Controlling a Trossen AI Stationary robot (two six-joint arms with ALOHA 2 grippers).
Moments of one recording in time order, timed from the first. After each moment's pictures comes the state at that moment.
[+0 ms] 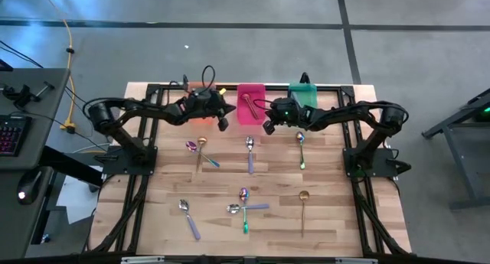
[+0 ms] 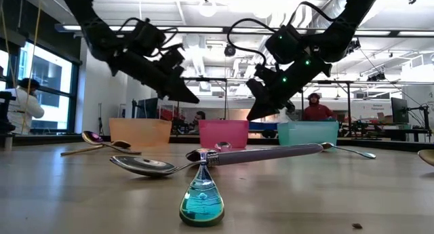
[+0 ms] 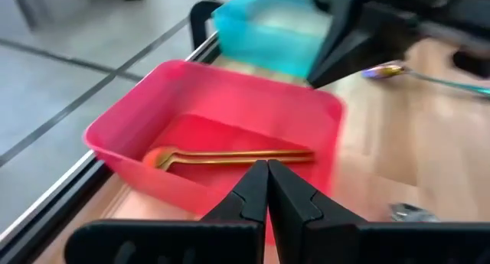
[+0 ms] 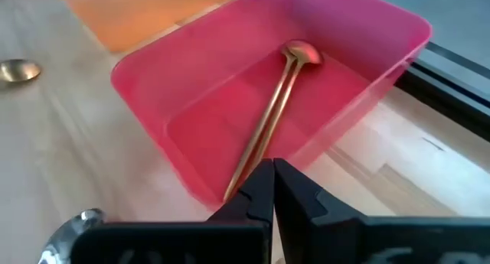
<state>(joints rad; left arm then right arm) 0.53 1.59 0.65 0.53 0.14 0.09 -0.39 1.67 0.75 0.32 0.17 0.22</state>
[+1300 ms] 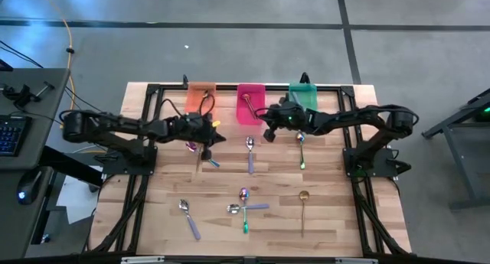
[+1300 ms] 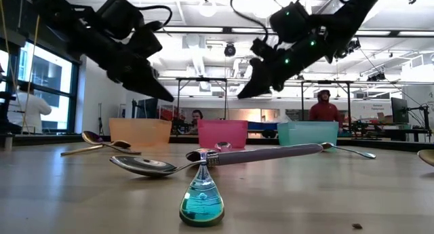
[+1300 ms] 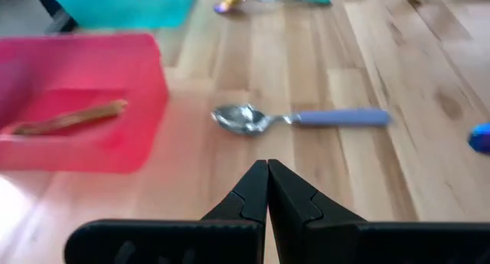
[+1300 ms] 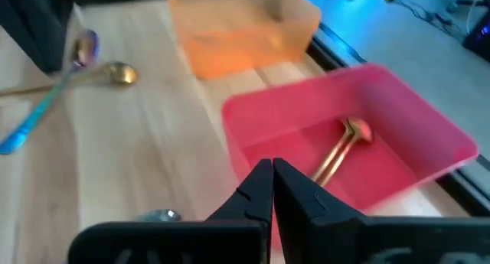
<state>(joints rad) 0.24 1.28 0.46 0.25 0.11 0.19 -0.30 1.57 0.75 0.35 0.13 -0.02</state>
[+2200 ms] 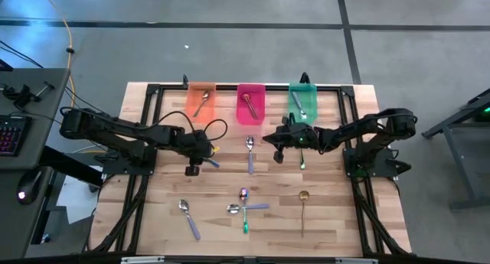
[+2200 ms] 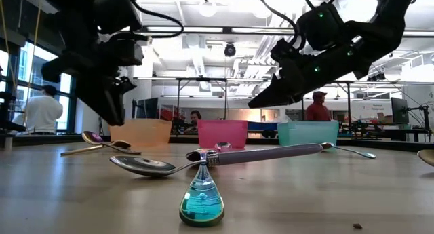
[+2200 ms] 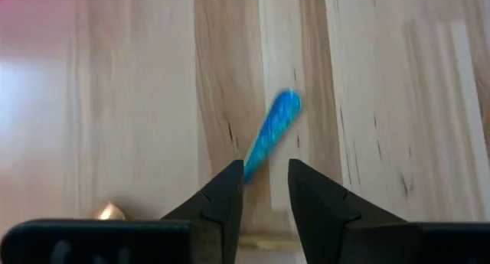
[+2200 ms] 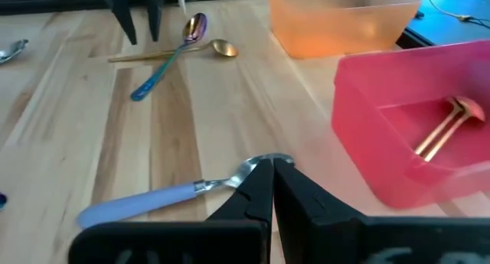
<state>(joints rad) 0.02 1.26 0.60 -0.42 0.00 0.10 -0.13 1.56 0.49 0.67 0.09 0.03</state>
